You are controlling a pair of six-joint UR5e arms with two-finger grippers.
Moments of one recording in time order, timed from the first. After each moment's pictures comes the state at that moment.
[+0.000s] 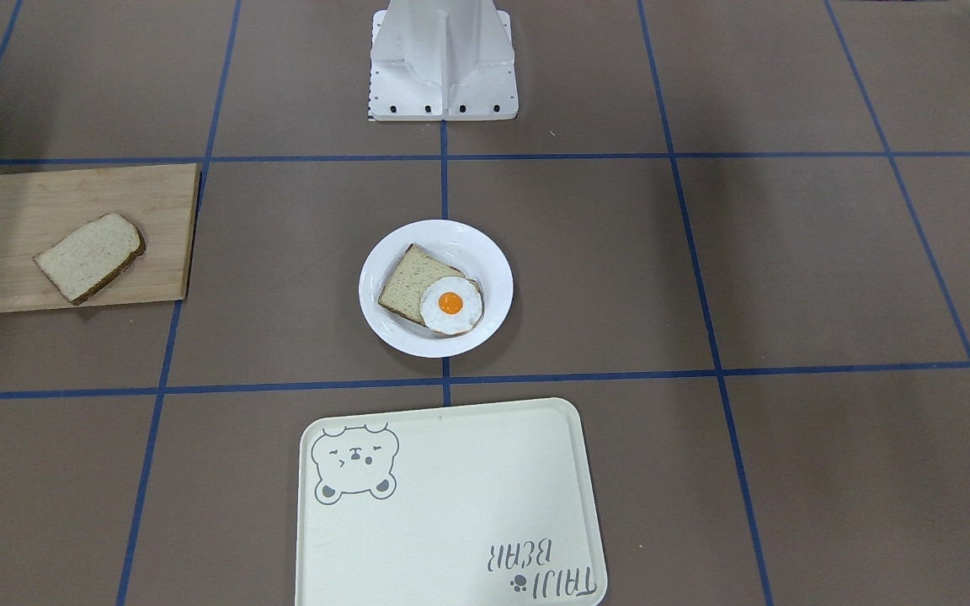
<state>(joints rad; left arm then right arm) -1.57 -1.49 -1.75 -1.57 -2.33 0.21 1.58 -1.82 1.90 -1.66 2.31 0.00</state>
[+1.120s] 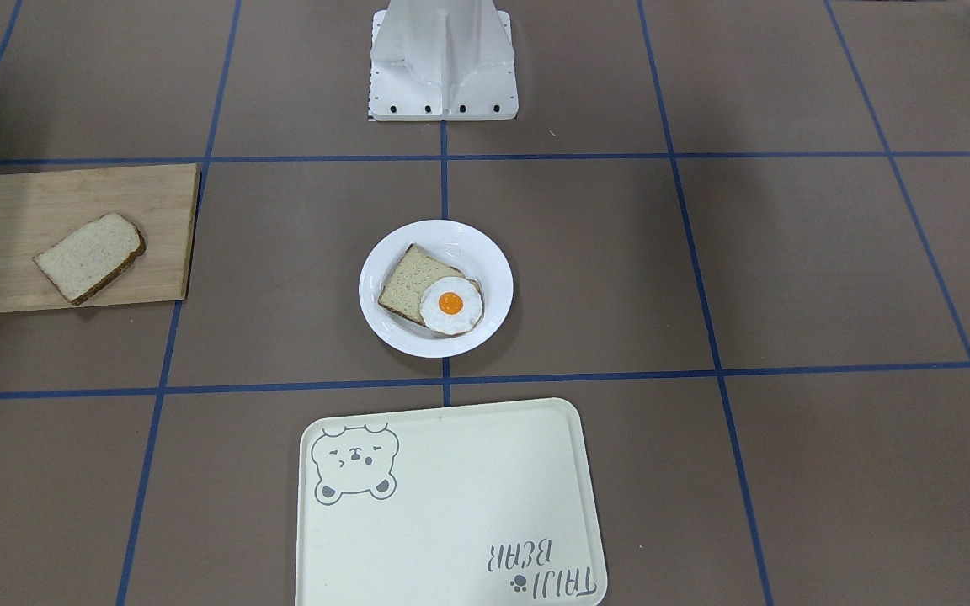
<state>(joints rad) -1.57 -1.57 -1.85 -1.63 -2.32 0.20 1.58 -1.73 1.85 -1.47 2.35 0.02</state>
